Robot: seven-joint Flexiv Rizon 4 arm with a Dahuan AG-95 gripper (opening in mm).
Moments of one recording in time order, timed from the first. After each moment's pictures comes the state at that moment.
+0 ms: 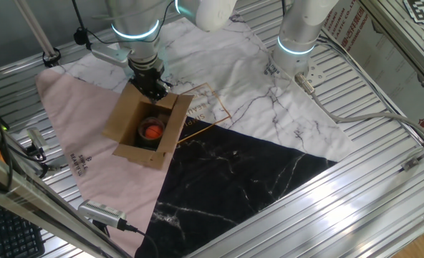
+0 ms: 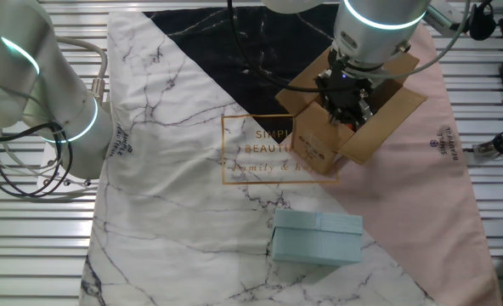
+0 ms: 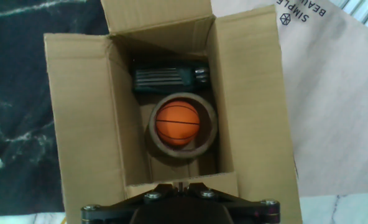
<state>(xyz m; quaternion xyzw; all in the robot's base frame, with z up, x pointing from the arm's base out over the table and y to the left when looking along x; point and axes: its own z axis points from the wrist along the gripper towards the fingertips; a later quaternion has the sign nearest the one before) 0.519 -0.004 0.147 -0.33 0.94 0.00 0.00</state>
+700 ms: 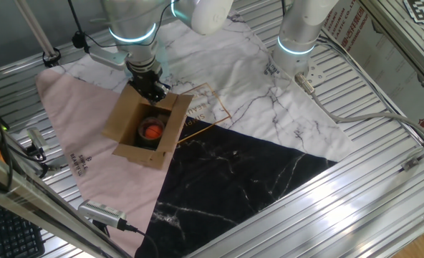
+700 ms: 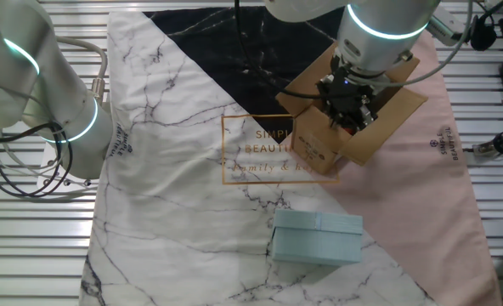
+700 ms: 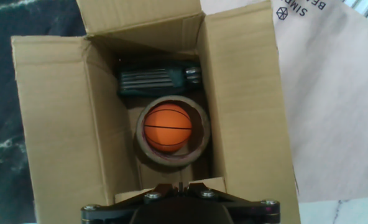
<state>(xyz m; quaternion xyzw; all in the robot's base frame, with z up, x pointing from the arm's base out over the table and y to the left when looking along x) 0.523 -0.008 0.135 -0.33 0.94 0.00 0.00</state>
